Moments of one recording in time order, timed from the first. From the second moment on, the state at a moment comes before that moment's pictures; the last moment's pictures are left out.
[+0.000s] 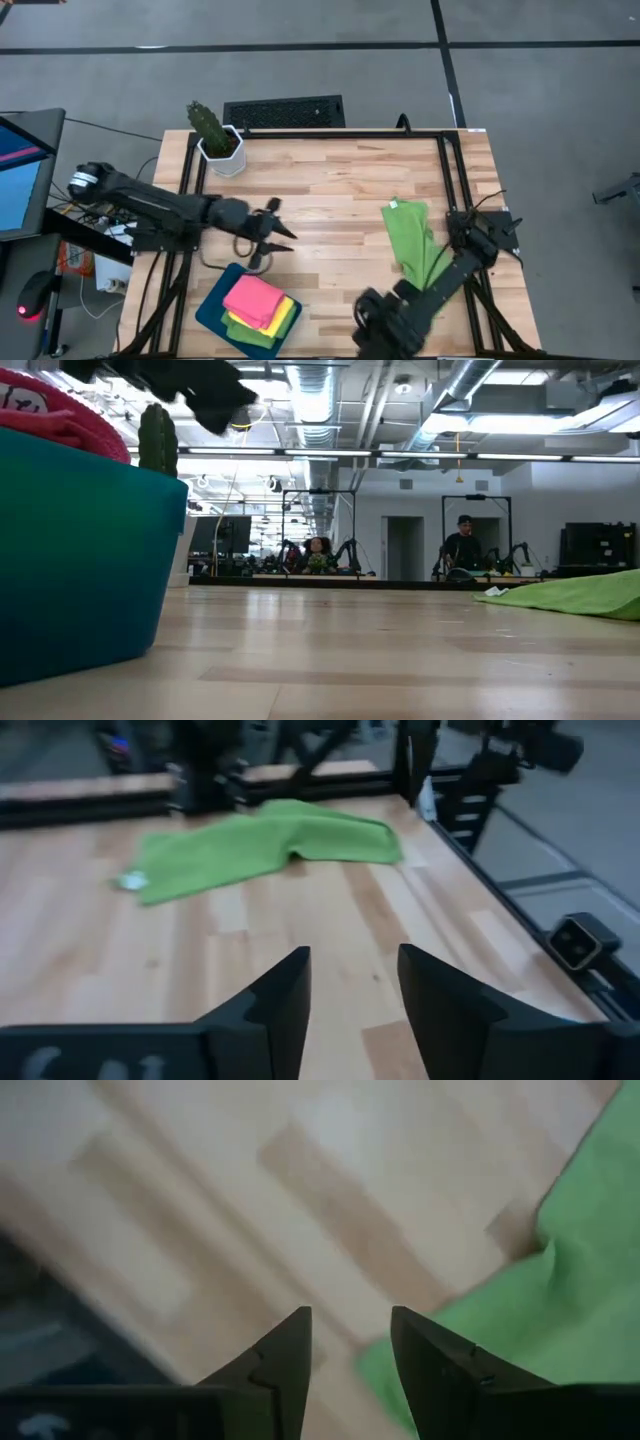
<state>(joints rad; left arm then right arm) -0.18 1.15 0.63 0.17 0.06 0.00 0.78 2.20 2.09 -1.57 0.24 1.50</state>
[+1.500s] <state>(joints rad) -0.17 1.40 0.63 0.38 0.27 -0.02 0.87 2.36 1.89 -1.49 0.00 1.11</state>
